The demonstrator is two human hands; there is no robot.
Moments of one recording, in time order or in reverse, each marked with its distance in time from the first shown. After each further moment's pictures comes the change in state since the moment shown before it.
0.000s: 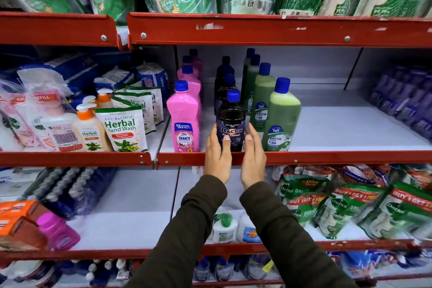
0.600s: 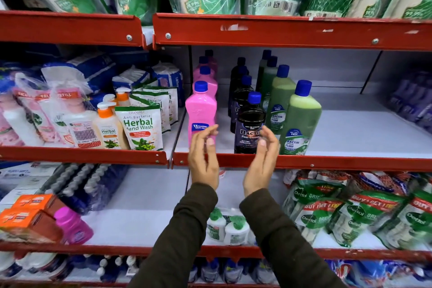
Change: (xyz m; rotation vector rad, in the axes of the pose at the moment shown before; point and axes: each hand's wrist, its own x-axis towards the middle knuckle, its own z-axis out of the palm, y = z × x) left_hand -0.002 -0.016 -0.061 -0.054 0.321 0.329; right_hand -0.020 -0.006 0.031 0.046 0.191 -0.172
